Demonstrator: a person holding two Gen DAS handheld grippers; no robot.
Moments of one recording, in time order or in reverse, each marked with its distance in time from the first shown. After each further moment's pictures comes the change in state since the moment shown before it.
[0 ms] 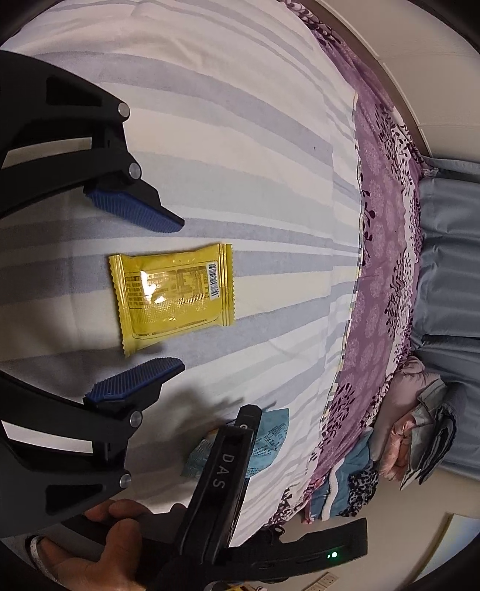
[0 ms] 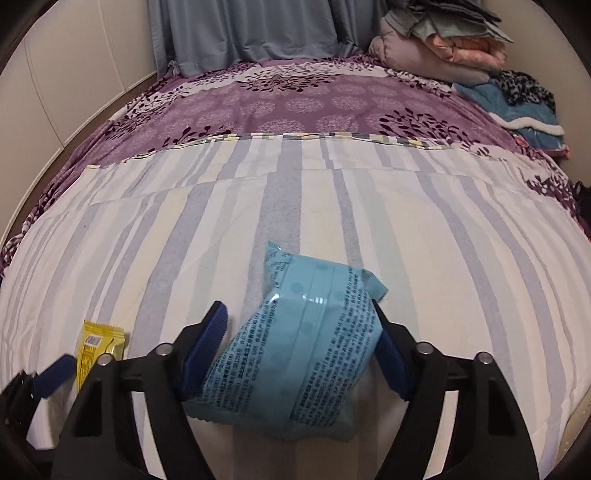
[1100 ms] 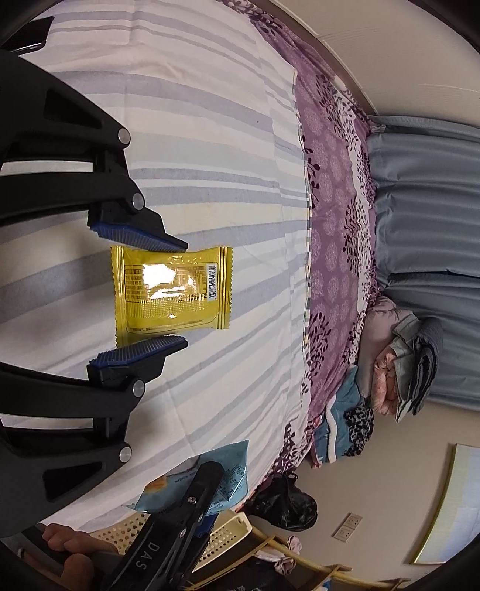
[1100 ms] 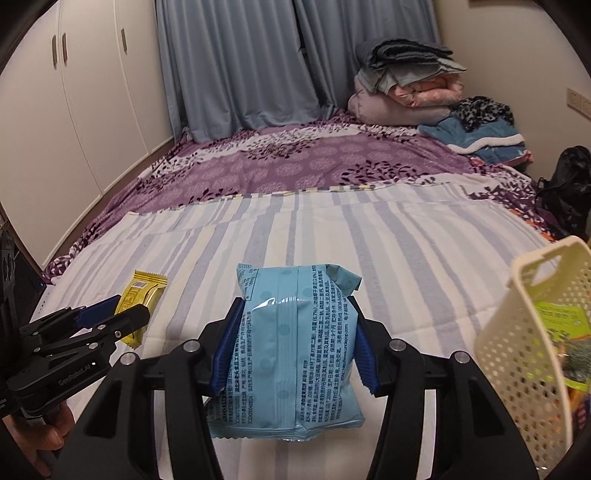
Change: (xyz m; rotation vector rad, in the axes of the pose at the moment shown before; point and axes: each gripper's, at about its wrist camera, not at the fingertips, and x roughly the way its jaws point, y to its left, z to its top) left arm -0.105 -0.069 -0.023 0.158 -0.131 -0.122; right arm -0.189 -0.074 -0.093 0.086 -0.260 0.044
